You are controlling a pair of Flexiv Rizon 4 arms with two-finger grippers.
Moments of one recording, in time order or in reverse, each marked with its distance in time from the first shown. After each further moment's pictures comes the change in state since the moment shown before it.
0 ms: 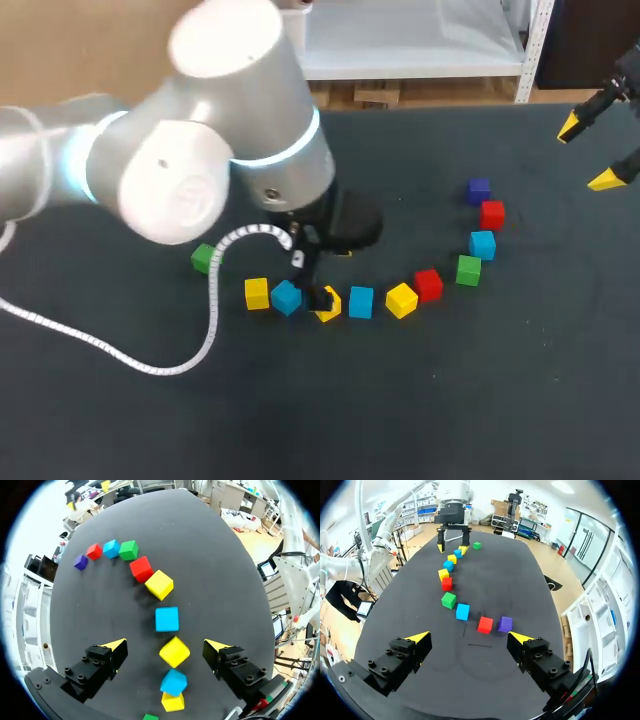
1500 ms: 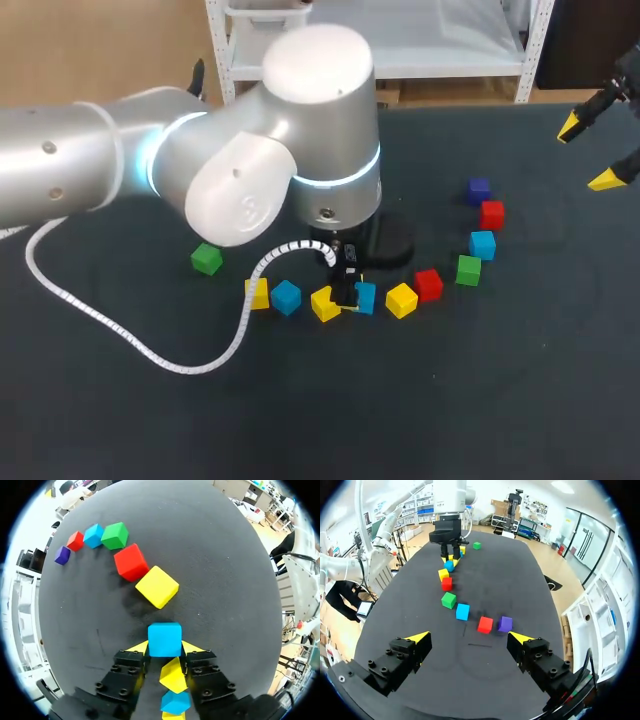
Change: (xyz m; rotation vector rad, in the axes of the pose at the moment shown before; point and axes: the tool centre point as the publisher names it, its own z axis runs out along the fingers) left arm -0.010 0.004 0.036 0.027 0.129 -0.024; right arm 0.000 0.000 0.000 0.000 0.000 0.000
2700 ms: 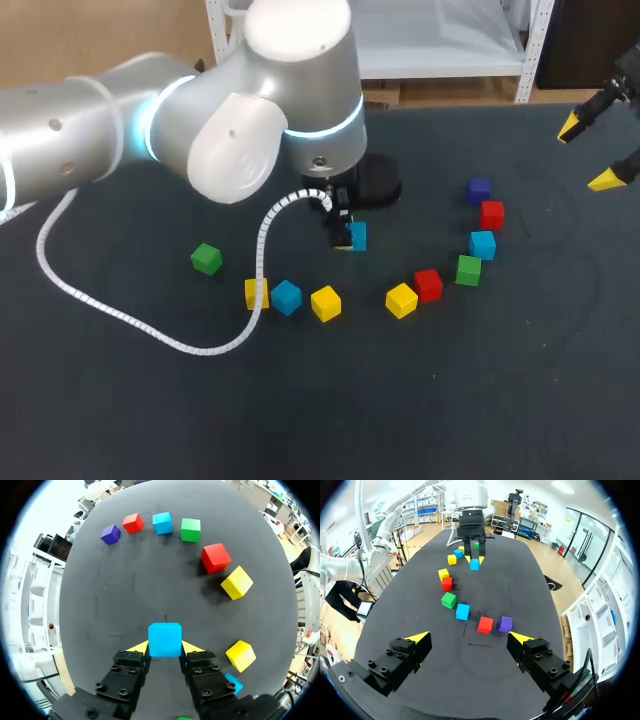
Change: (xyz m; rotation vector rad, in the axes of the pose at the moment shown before) left arm 0.024 0.091 -0.013 -0.110 -0.008 -0.118; right arm 0.000 0.000 0.000 0.000 0.000 0.000
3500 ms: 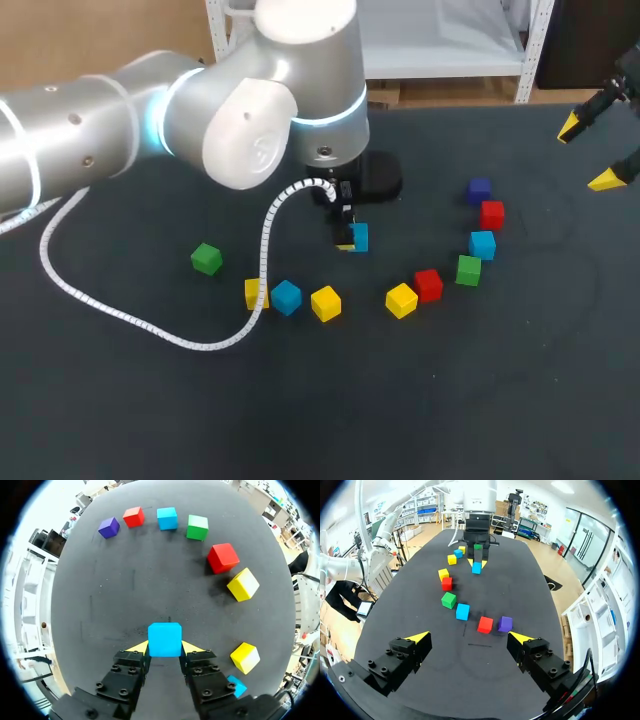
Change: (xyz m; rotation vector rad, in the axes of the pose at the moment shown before) left arm -0.001 0.006 0.013 0.069 0.002 -0.020; right arm 0.000 0.000 0.000 0.000 0.000 0.000
